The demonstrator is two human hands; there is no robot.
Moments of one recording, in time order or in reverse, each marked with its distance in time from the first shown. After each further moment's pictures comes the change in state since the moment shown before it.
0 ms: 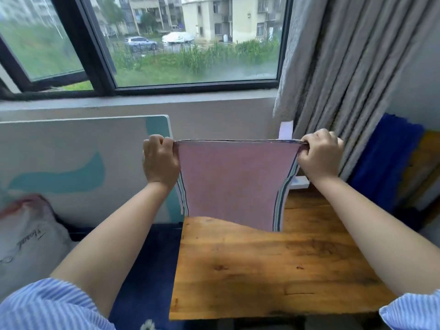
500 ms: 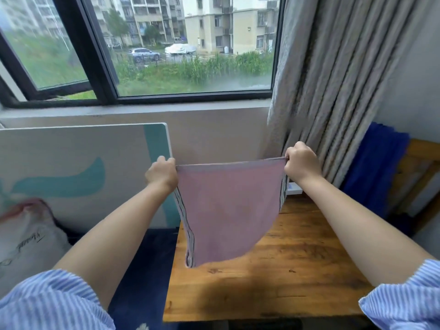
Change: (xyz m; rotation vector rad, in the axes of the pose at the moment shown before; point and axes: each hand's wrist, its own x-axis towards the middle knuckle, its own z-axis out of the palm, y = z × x) left_hand -0.003 0.011 -0.005 0.368 -0.536 -0.135; right_hand 0.006 0.001 -0.007 -0.024 -0.369 0.012
